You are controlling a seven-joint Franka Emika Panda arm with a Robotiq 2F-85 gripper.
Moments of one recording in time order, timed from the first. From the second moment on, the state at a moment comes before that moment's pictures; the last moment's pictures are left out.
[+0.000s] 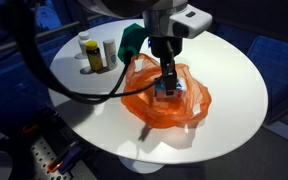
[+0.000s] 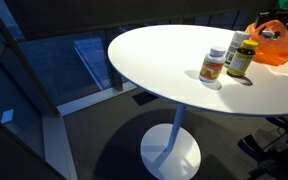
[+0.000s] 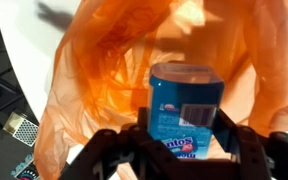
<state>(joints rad) -0.16 0.11 -0.25 -2.34 -0.25 2.56 0.67</state>
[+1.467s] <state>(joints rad) -0.15 -0.21 -0.10 -2.36 -0.14 2.37 0.47</state>
